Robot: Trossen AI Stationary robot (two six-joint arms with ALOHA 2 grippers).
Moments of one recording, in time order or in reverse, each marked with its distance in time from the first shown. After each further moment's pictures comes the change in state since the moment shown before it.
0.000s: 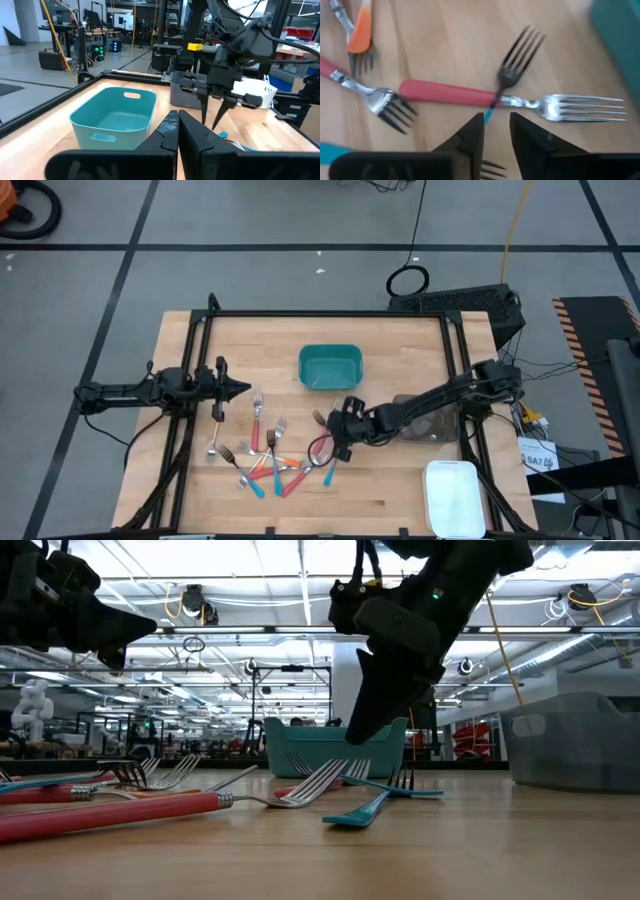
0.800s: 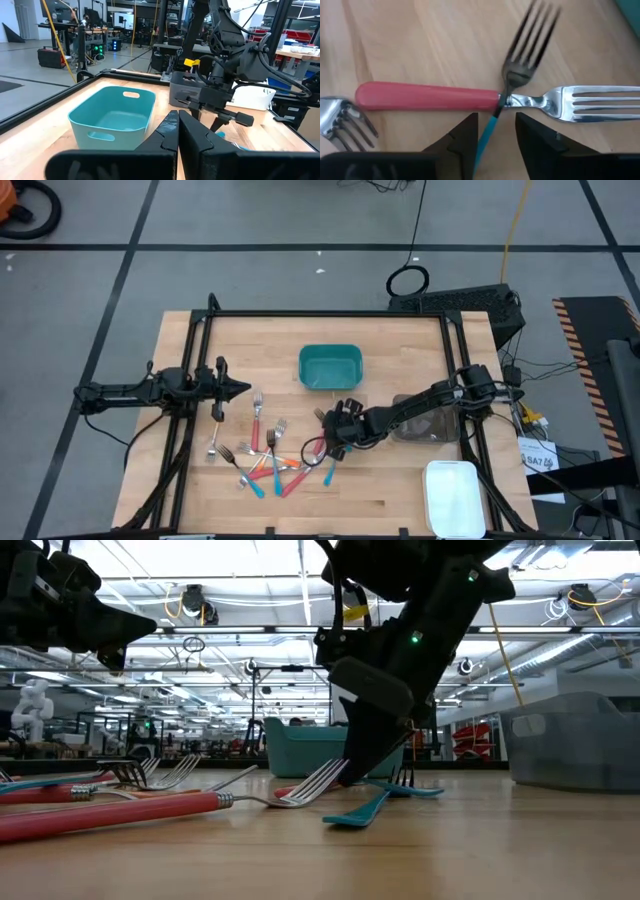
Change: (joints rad) left arm 0.000 0.000 0.000 0.000 0.000 -0.019; right arm -0.015 0.119 0.039 -0.007 0.023 0.087
